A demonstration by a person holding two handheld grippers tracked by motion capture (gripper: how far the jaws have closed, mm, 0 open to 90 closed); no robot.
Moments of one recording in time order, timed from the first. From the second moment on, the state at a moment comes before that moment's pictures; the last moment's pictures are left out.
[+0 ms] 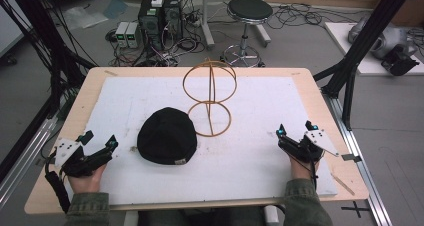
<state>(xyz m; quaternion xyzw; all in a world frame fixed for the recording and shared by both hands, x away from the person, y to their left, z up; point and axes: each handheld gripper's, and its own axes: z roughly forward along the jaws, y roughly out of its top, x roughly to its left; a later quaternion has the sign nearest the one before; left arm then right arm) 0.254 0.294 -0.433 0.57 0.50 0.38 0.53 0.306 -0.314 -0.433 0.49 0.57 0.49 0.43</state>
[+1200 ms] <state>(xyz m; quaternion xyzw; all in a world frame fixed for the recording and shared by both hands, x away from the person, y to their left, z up) 0.261 0.288 -0.417 0.59 0.48 0.35 0.55 0.308 -0.314 -0.434 0.49 0.58 0.49 0.43</state>
